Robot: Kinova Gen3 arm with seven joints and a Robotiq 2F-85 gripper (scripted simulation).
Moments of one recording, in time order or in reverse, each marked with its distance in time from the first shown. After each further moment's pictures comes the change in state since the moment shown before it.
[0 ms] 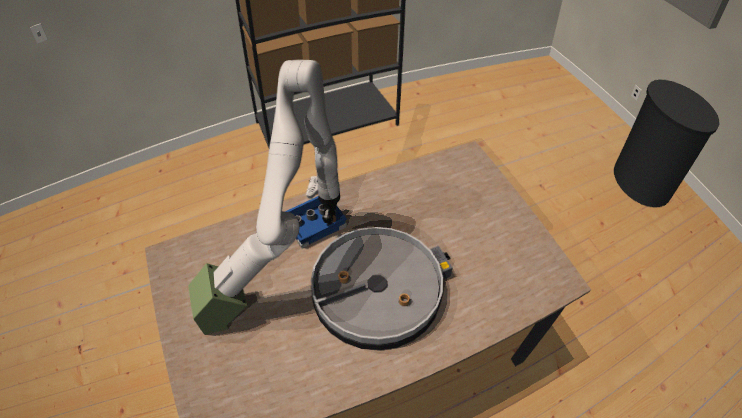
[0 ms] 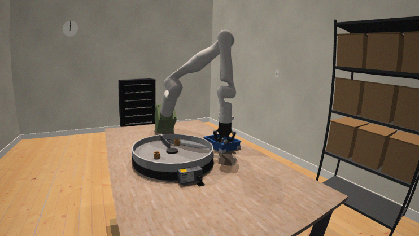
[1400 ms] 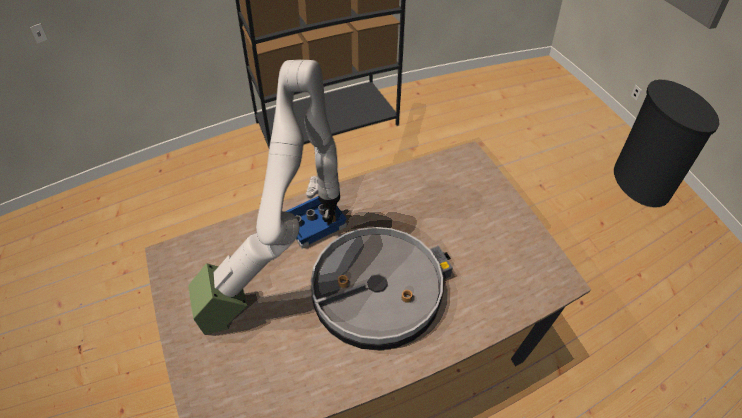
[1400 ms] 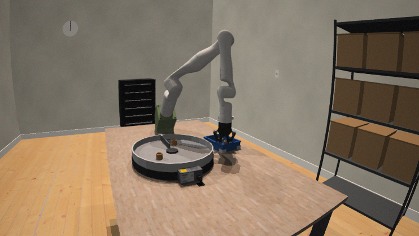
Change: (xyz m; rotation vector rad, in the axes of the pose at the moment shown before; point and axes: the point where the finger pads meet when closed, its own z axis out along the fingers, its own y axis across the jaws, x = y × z) arm 0.000 0.000 -0.001 -0.001 0.000 0.001
